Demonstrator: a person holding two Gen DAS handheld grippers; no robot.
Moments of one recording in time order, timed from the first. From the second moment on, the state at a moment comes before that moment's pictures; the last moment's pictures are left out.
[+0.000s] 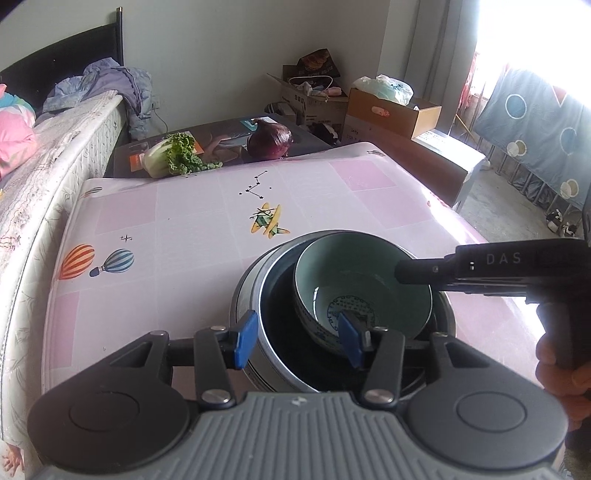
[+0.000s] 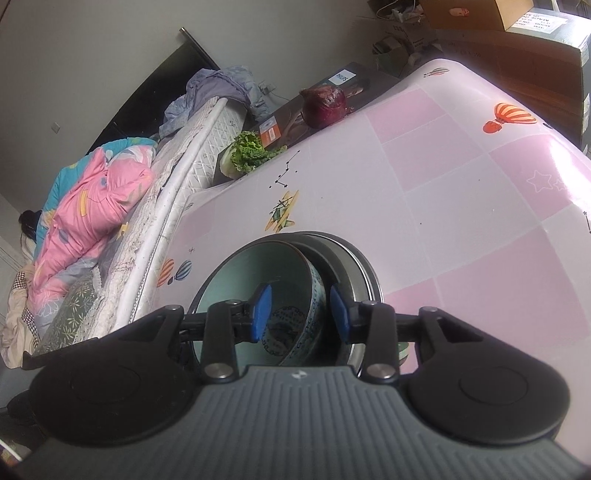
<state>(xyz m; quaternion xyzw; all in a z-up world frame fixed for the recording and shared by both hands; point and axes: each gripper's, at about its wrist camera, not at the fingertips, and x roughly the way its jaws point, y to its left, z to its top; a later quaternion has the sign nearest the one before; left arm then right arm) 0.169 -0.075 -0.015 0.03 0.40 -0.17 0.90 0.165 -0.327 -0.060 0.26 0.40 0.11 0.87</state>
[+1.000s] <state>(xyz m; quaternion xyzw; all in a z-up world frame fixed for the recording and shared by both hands) 0.140 -0.066 -0.001 0.03 0.37 -0.18 0.91 0.121 -0.324 -0.030 0.22 0.36 0.10 0.90</state>
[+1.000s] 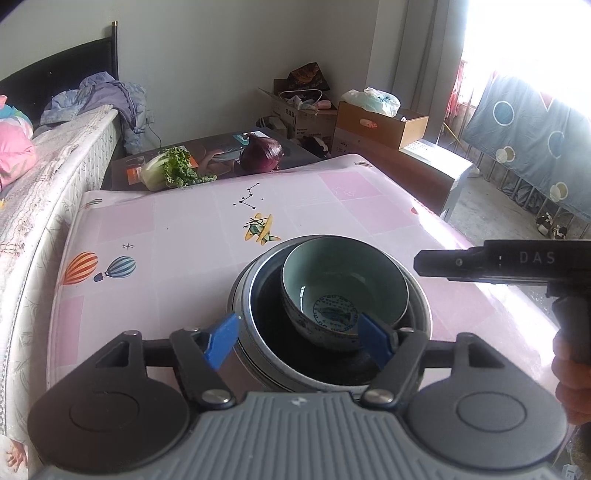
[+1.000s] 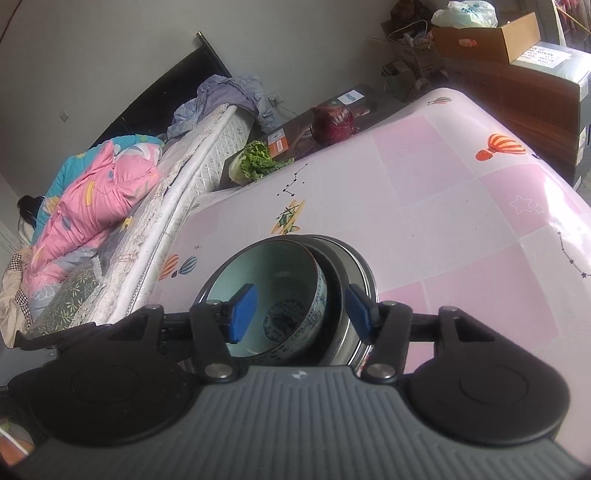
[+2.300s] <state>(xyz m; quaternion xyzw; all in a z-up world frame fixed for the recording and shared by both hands) 0.077 -0.031 0.016 0.04 0.38 -0.06 0.92 -0.014 -0.262 0.019 -0.02 0.34 0.02 0.94</state>
